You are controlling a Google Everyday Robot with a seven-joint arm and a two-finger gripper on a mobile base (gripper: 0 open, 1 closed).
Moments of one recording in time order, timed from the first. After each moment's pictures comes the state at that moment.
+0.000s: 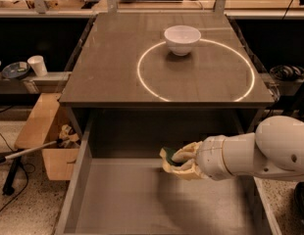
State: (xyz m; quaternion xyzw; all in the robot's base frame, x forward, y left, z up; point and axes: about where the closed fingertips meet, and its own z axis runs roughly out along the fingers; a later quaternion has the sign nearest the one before) arm 0.422 -0.079 0.723 -0.59 0.70 0.17 0.37
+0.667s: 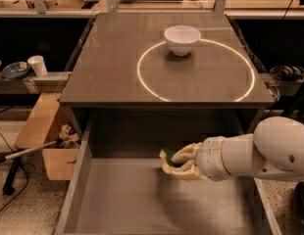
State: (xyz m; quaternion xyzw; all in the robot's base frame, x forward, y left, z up) arm 0.421 -0.078 0.719 -0.59 0.70 0.17 0.36
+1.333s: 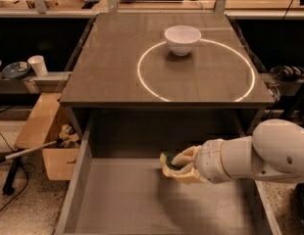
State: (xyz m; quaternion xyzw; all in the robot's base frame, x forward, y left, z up) arm 0.418 -0.077 0.710 -0.59 0.70 0.18 0.35
